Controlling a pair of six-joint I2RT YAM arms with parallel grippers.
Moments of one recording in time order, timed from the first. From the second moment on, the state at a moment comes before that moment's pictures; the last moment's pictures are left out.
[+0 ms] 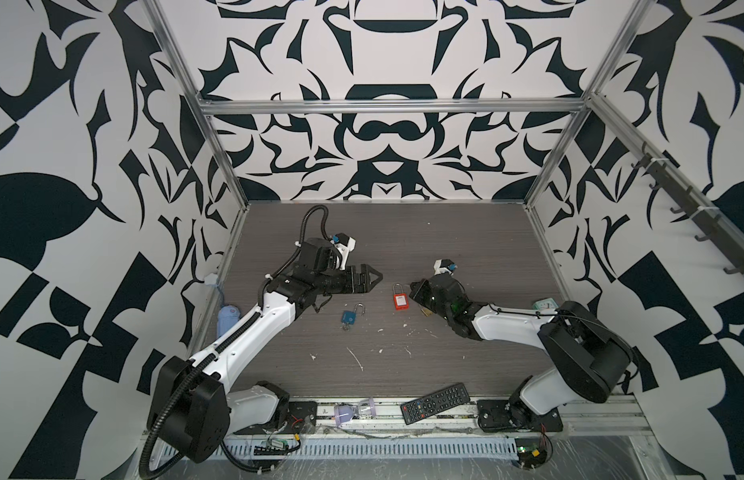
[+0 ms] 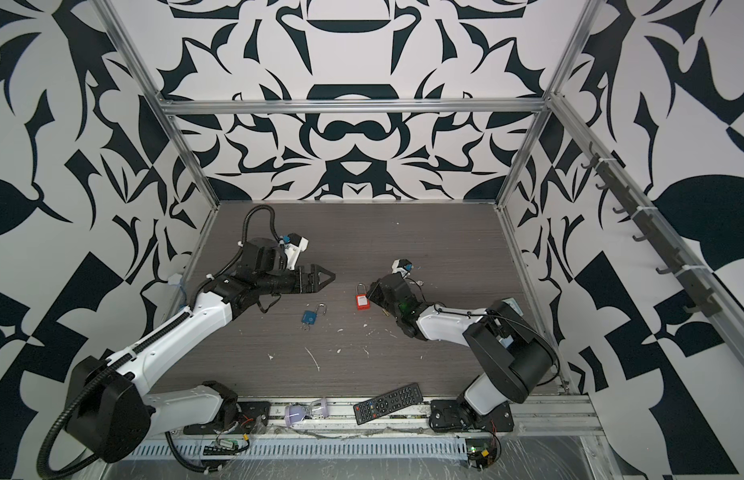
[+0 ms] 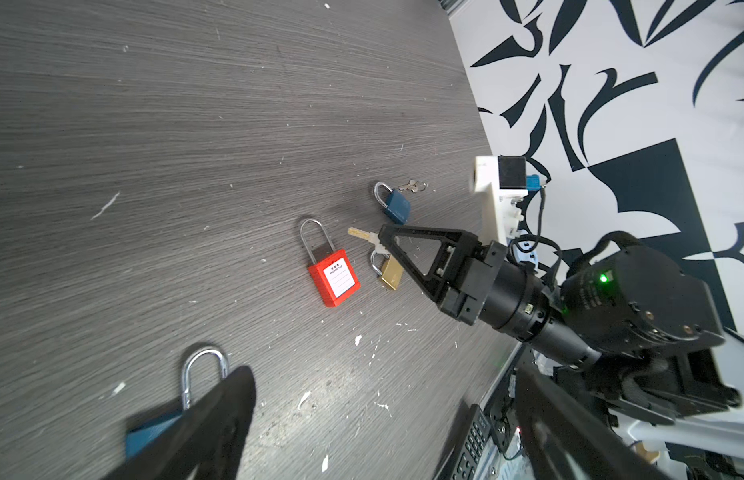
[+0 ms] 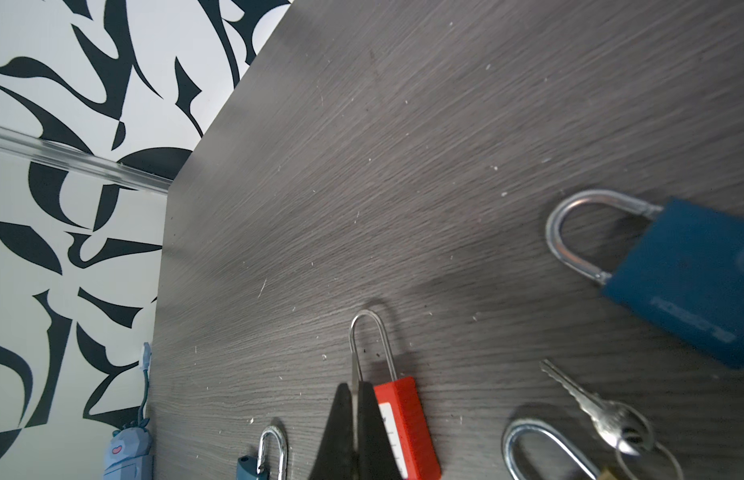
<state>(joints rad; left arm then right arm) -0.48 1.24 0.89 -0.30 0.53 -0.51 0.69 1.55 0.62 0.36 0.13 1.06</state>
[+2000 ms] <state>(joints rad) -0.48 1.05 0.67 -0.29 0.53 -0.53 0.82 1.49 0.68 0.13 0.28 1.05</state>
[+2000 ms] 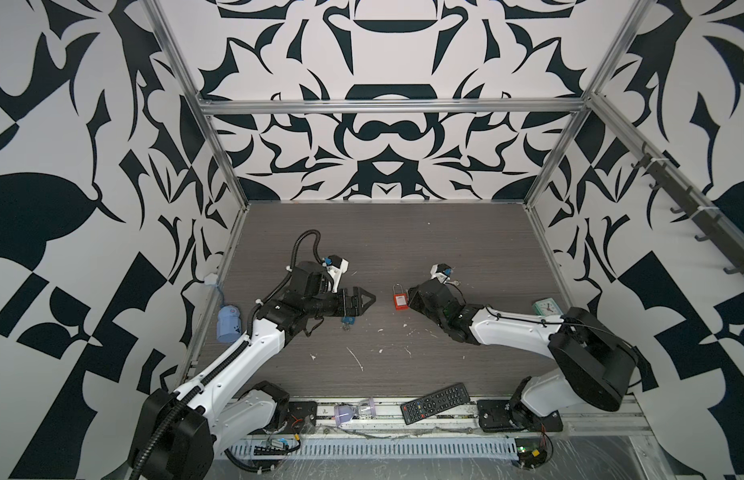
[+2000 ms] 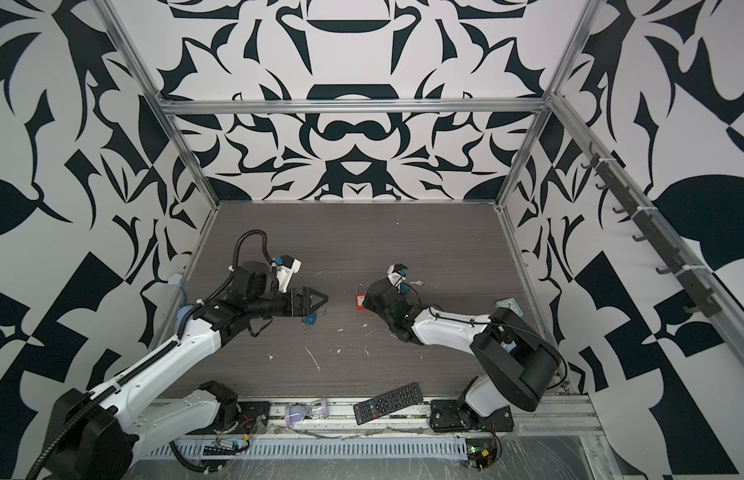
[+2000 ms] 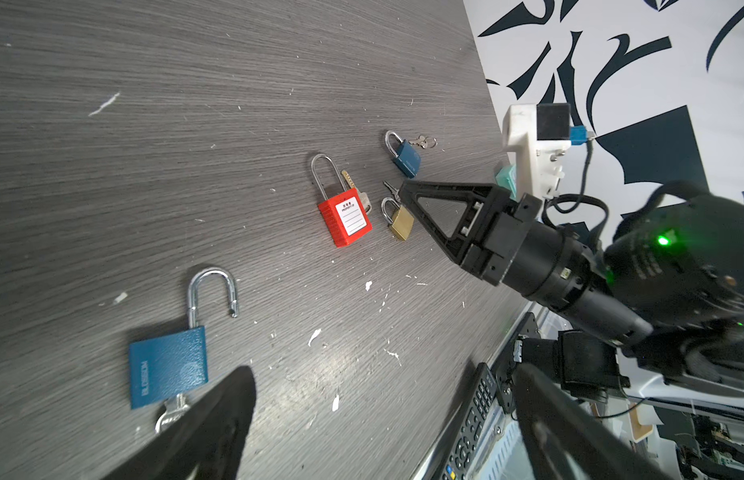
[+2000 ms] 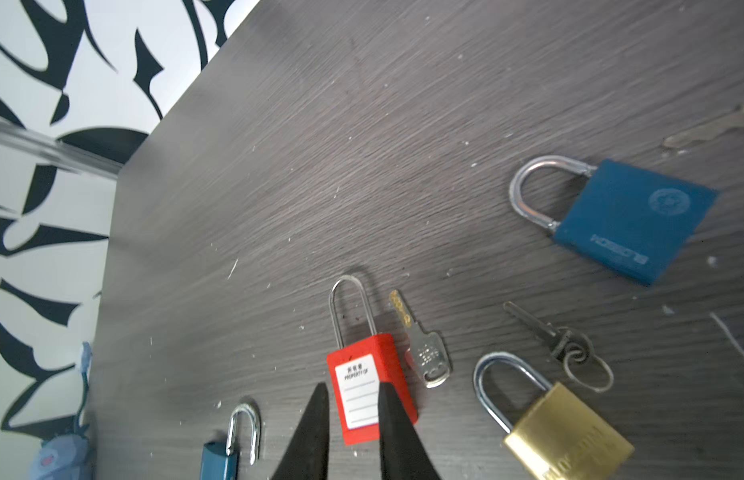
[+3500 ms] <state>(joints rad) -0.42 0.59 0.43 -0.39 0.24 -0.68 1.11 2.02 1.49 -0.45 0.30 0.86</state>
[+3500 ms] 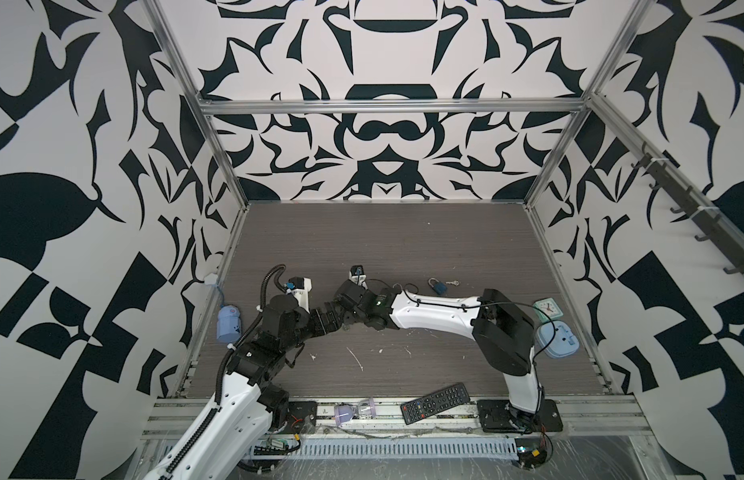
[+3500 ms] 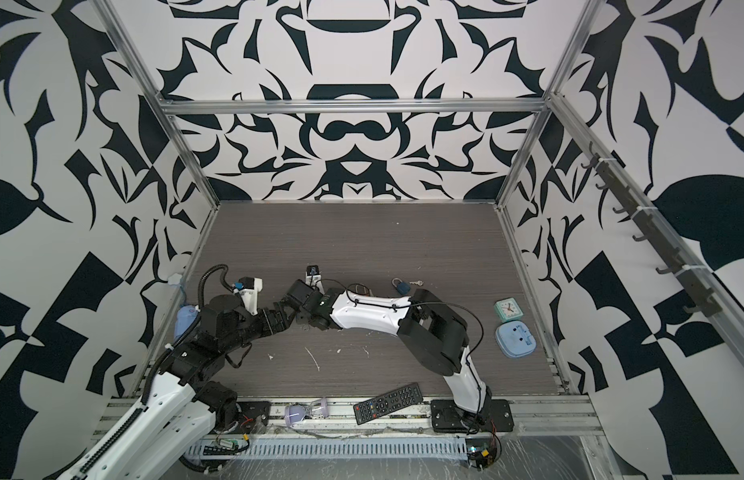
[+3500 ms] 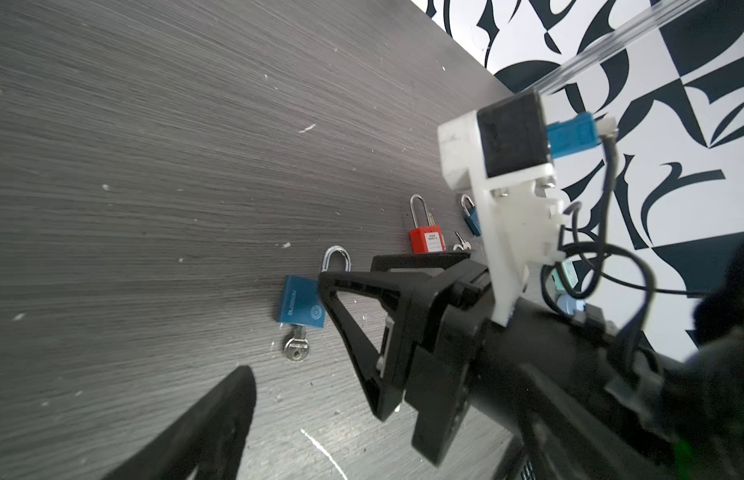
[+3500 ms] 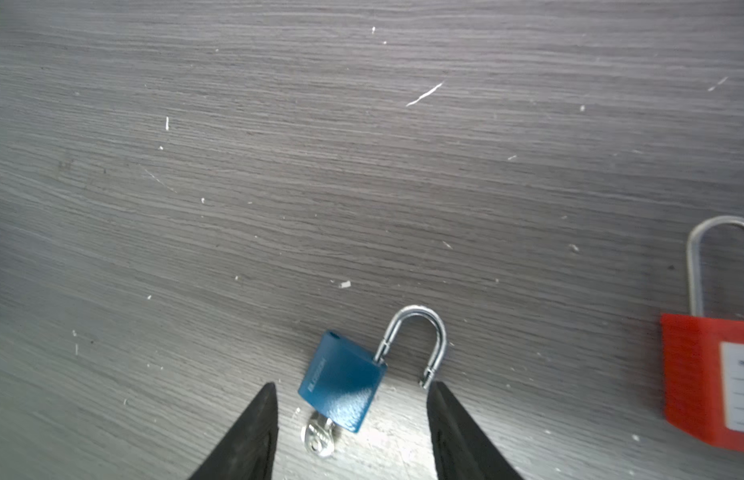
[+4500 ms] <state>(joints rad) -0.35 0.53 0.43 -0.50 0.19 -0.68 1.09 2.24 1.75 -0.74 0.27 1.00</state>
